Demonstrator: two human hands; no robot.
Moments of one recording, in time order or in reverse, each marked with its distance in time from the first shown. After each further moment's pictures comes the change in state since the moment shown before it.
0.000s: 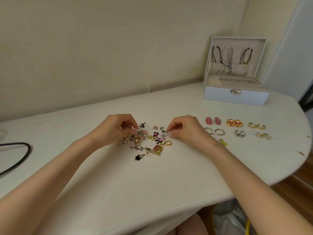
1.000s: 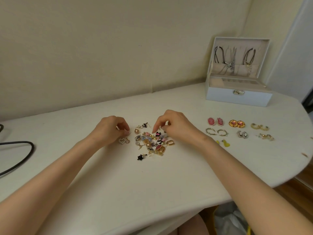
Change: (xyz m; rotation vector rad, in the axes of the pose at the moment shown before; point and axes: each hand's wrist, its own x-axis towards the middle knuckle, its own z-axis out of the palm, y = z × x) left_hand 0.003 -0.019 0.002 0.140 0.067 -0.230; right_hand 0.015 -0.029 0.012 -0.069 -0.088 -0.116
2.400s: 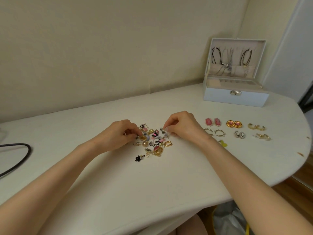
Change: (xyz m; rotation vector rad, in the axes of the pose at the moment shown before) left_hand -0.011 0.022 0.004 -0.029 -0.169 0.213; right_hand -0.004 0.017 -0.010 0.155 0.091 0.206
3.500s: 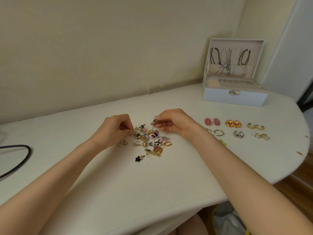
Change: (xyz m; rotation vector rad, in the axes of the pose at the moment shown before) left_hand 0.000 -0.002 -0.005 -0.207 0.194 -0.111; right_hand 0.024 -0.011 0.007 0.725 -0.185 0.265
